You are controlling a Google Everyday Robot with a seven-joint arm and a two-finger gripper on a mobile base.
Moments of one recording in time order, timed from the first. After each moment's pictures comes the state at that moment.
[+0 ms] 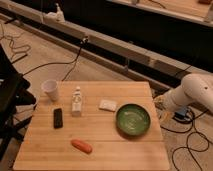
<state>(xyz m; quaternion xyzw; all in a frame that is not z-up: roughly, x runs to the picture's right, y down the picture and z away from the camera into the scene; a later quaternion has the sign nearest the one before) 0.287 0.120 0.728 -0.24 -0.15 0.01 0.96</state>
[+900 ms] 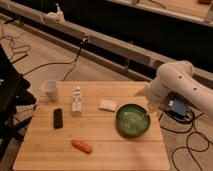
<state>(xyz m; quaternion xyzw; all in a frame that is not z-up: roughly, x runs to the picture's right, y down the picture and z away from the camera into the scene) 0.163 0.080 0.713 -0.22 -0.20 -0.23 0.93</state>
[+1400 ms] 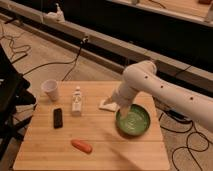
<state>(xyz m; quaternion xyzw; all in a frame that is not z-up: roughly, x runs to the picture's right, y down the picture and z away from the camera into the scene) 0.025 0.117 0.685 -0.22 -0.31 -0.38 0.84</state>
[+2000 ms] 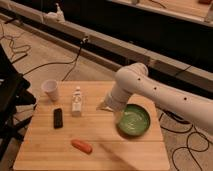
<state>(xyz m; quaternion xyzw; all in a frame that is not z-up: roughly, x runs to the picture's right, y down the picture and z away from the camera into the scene) 0.020 0.121 0.685 -0.22 -0.32 -0.39 0.84</state>
